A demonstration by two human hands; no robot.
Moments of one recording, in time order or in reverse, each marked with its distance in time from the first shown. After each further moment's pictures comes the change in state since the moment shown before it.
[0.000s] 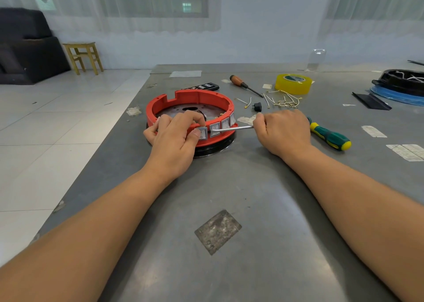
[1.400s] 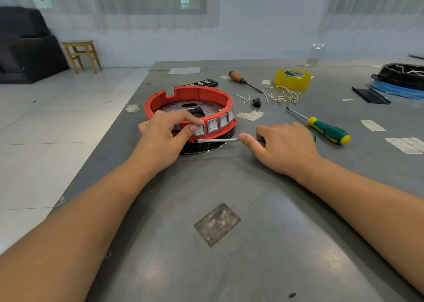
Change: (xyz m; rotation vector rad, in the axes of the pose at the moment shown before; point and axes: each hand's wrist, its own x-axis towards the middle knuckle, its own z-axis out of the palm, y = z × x) left_hand 0.001 0.000 -0.027 -0.067 -0.120 -0.043; right_hand -0.041 -0.008 -0.027 0.051 -0.153 -0.169
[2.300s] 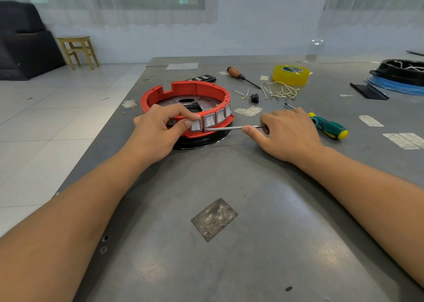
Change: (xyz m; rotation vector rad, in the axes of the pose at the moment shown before) left_hand -0.002 0.012 -0.010 0.001 -0.089 -0.057; right_hand 0.009 0.021 0.006 -0.029 -0.002 -0.016
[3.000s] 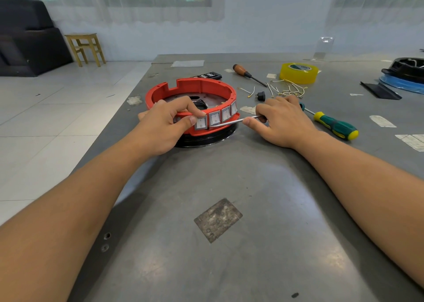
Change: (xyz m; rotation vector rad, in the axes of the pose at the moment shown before) left_hand 0.010 0.002 -0.007 0.032 -0.121 -0.024; right_hand 0.038 0.016 0.028 0.100 -0.062 -0.112
